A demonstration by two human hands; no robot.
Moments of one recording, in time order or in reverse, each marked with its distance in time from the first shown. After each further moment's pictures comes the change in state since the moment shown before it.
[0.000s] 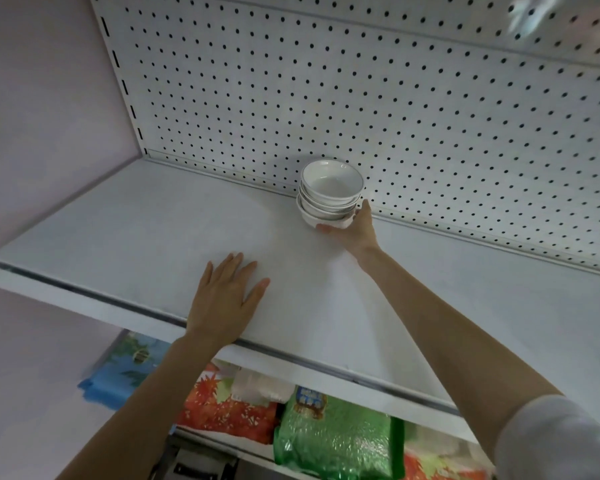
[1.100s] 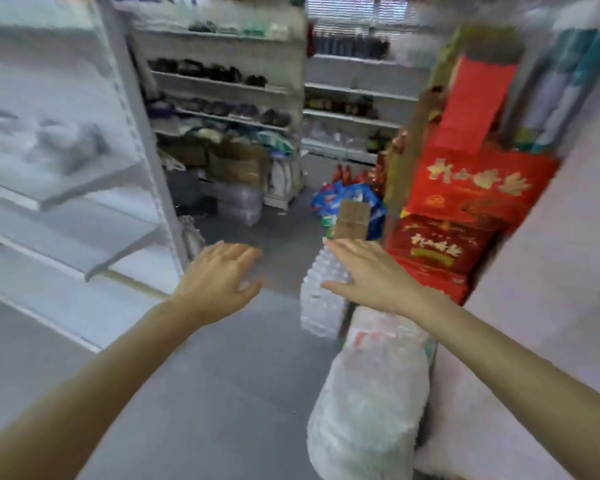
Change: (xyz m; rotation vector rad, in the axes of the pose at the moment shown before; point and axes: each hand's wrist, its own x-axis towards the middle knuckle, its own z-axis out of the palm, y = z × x) left_hand -0.904 -0.098 -0.296 0.558 0.370 -1.283; right_hand -0.845 -0.201 0.377 -0.511 -1.267 -2.082
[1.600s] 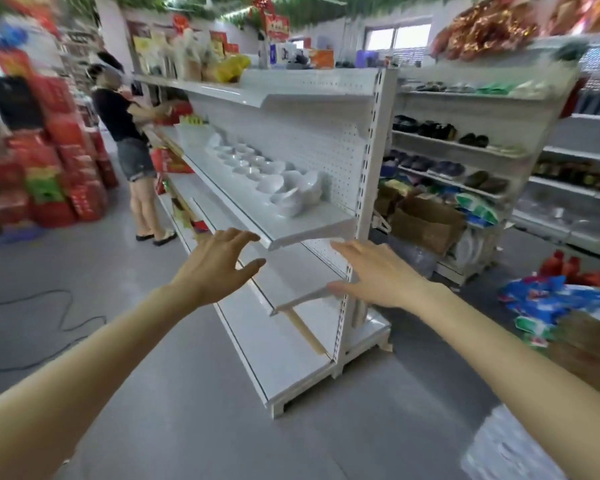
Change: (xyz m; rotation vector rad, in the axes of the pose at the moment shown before) left_hand -0.106 -0.376 -0.079 0.111 0.141 -0.696; right_hand 0.390 -0.282 0.009 0.031 0.017 -0.571
